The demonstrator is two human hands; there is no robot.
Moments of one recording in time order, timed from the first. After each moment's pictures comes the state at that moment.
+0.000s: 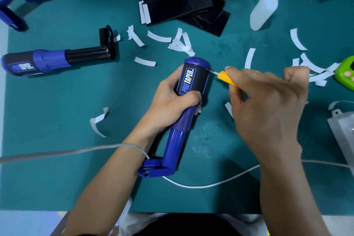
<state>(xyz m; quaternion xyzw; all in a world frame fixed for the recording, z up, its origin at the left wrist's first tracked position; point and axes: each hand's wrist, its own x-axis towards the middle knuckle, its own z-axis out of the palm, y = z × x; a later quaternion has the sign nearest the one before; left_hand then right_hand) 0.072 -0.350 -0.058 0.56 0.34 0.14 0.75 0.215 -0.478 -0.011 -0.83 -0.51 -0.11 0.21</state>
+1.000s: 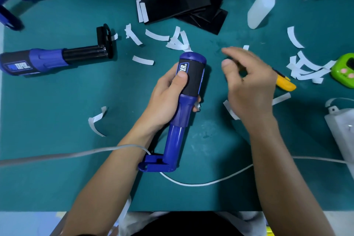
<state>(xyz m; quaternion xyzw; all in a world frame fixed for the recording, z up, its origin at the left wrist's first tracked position) 0.071 -0.352 -0.065 0.51 0.34 0.18 0.77 0.224 -0.449 -0.050 -0.82 -0.35 0.11 0.45</state>
